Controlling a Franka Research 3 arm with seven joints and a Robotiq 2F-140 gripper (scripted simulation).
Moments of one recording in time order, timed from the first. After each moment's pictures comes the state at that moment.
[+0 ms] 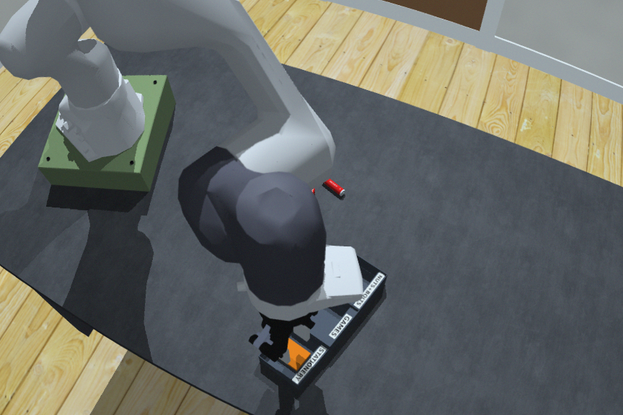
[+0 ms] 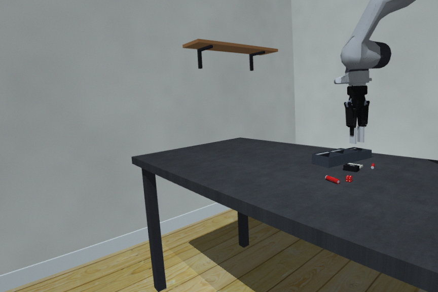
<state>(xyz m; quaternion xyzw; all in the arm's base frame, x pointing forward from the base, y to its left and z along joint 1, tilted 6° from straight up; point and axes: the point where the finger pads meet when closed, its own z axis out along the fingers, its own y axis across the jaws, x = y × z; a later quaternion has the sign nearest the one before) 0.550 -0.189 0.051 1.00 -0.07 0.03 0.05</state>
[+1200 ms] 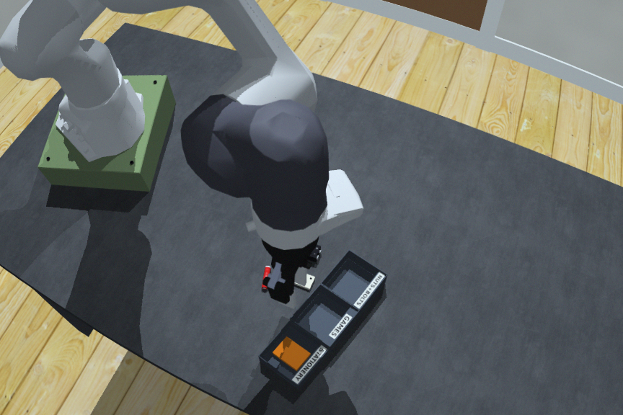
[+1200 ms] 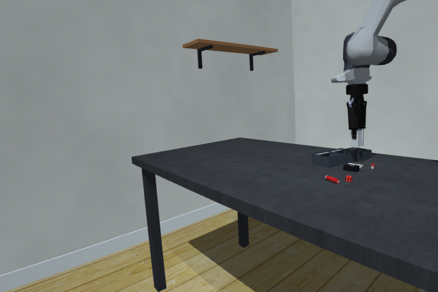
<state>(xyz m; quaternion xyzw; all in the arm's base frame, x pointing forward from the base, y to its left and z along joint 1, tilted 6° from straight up) 0.504 -0.107 0.043 1.00 0.06 0.01 0.04</state>
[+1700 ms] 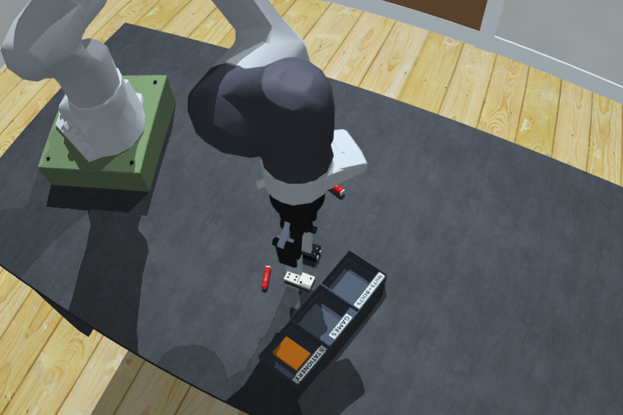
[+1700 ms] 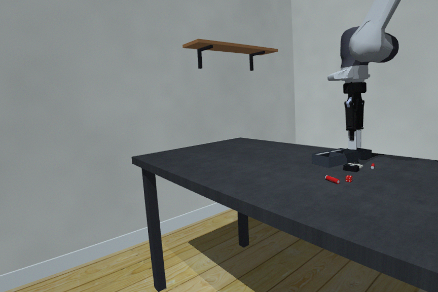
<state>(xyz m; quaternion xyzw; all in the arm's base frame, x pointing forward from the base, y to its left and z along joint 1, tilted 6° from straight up) 0.483 -0.051 0.042 1.00 0.08 0.02 0.05</state>
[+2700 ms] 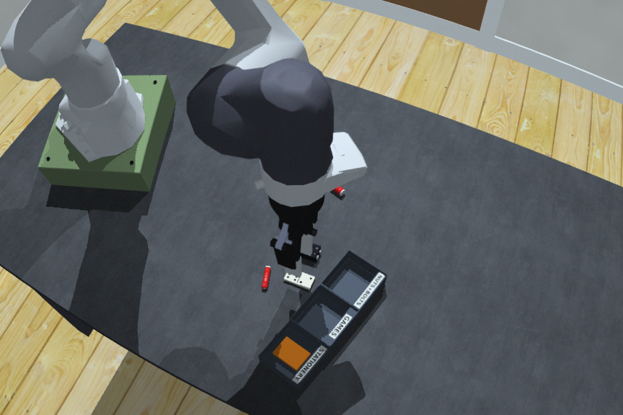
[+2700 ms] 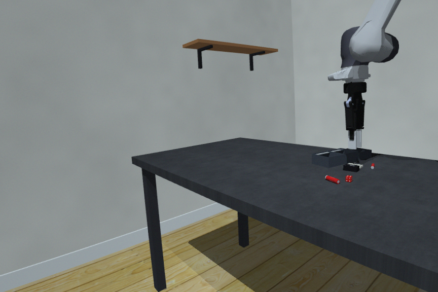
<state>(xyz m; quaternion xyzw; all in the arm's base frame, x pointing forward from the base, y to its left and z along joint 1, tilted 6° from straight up) 0.484 -0.055 0.043 1.00 0.06 0.02 0.05</state>
